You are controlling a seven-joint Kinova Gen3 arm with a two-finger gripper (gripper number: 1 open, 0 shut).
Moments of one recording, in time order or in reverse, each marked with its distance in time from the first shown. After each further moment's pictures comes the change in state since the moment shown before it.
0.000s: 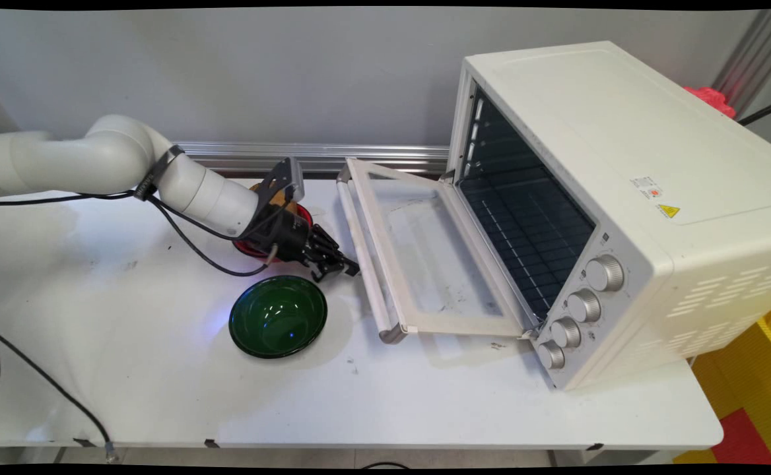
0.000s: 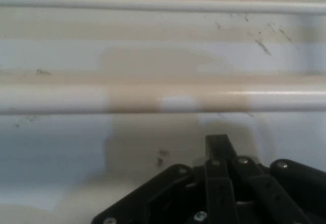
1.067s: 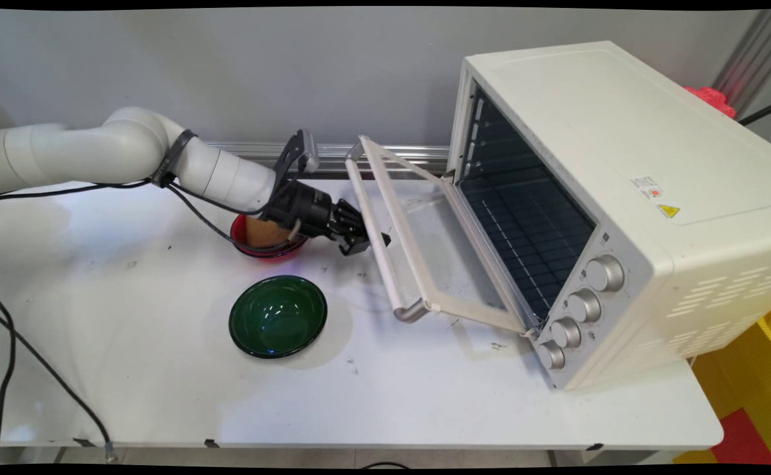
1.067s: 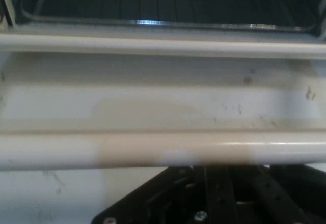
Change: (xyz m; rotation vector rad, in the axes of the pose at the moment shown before) arm 0.034 -0.010 0.006 -0.025 0.167 0.000
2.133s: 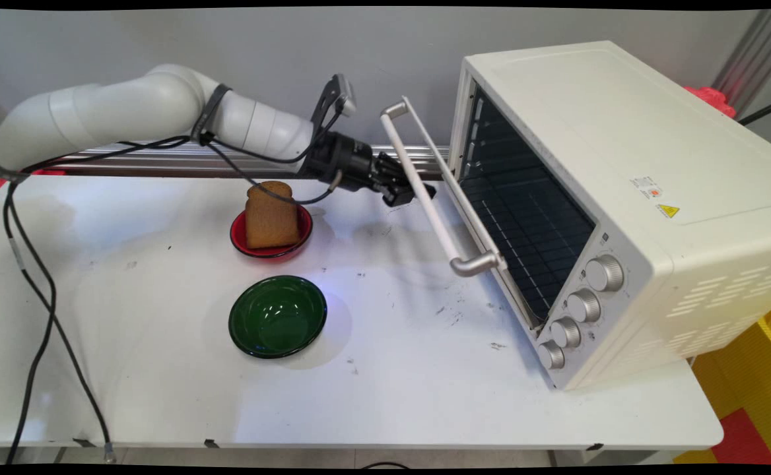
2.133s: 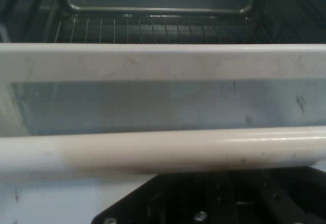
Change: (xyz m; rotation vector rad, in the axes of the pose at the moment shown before) arm 0.078 -0.021 0.022 -0.022 0.114 0.038
